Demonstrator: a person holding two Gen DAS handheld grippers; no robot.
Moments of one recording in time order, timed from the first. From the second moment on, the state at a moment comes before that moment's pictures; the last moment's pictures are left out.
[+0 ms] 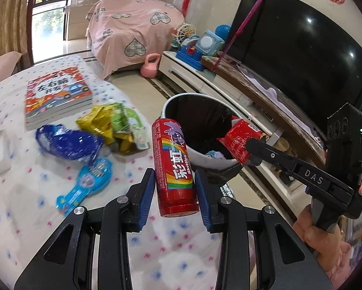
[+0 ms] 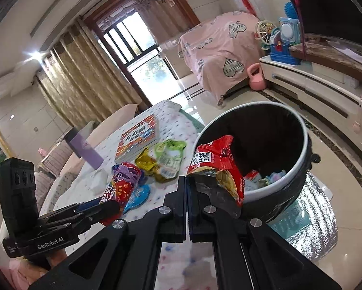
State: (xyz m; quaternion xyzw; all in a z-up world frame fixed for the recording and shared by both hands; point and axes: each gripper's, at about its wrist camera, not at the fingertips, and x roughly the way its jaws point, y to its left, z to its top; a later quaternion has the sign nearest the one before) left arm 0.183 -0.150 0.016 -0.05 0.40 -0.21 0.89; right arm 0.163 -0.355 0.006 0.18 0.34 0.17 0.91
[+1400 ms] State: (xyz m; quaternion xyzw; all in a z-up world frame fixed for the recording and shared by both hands) left arm 0.274 -0.234 -0.007 -0.01 0.45 -0.23 0.86; right arm 0.239 -0.406 -0.025 0.17 0.40 0.12 0.89
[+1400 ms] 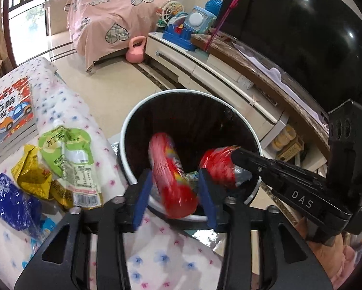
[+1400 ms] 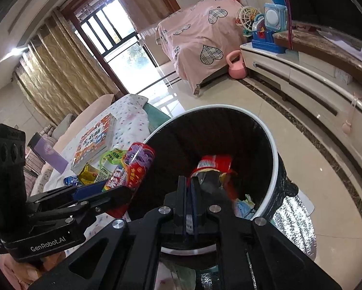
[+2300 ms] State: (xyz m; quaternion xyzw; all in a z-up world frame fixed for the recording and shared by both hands) left arm 0.180 -0.094 -0.023 -0.12 0.45 -0.15 0.87; right arm 0.175 -0.339 -0.011 0.19 0.36 0.17 0.90
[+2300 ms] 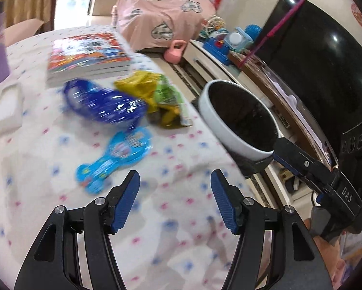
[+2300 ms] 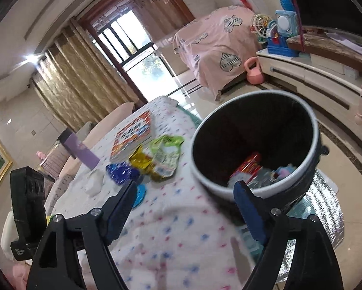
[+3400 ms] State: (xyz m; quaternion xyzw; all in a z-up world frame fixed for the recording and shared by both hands) left arm 0.170 0.045 -0.046 -0.18 0.45 -0.01 0.88; right arm 0.176 -0.223 -0.035 0.14 0.40 0.24 0.87
